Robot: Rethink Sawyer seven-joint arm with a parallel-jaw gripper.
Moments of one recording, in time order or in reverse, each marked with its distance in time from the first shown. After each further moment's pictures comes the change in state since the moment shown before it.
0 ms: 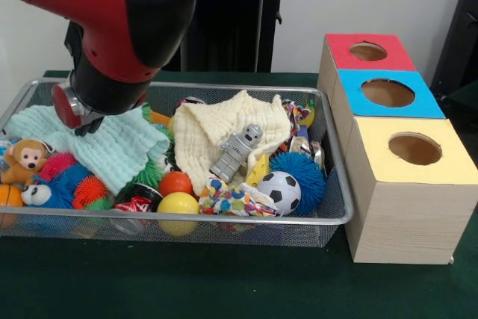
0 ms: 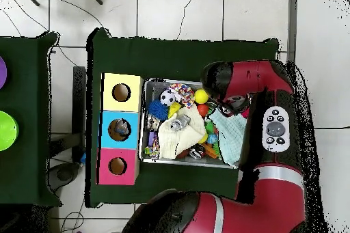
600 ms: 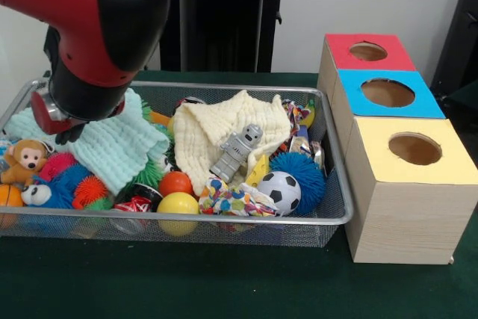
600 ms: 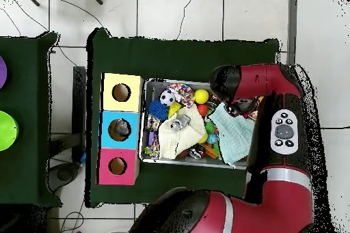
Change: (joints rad) arm -0.032 0.016 -0.015 -0.001 0.000 -0.080 0.000
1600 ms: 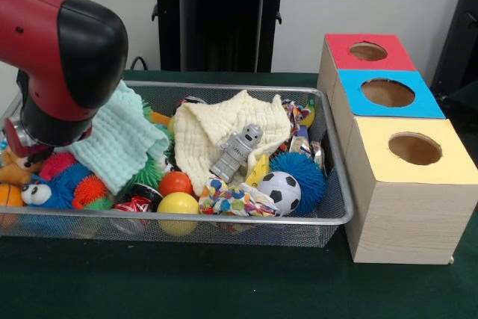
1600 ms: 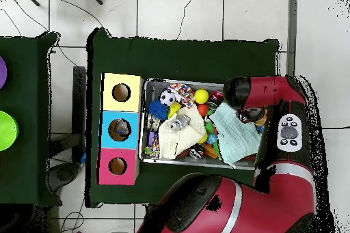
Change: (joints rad) arm -0.037 0.112 -0.058 -0.048 -0.023 -0.078 0.000
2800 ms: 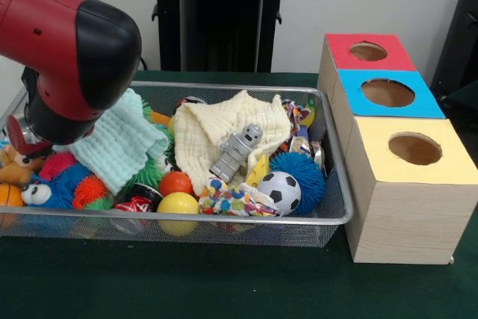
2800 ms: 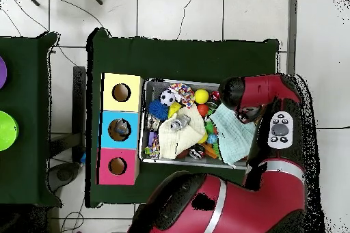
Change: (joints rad) arm 0.047 0.015 -0.060 -0.014 0.000 0.000 0.000
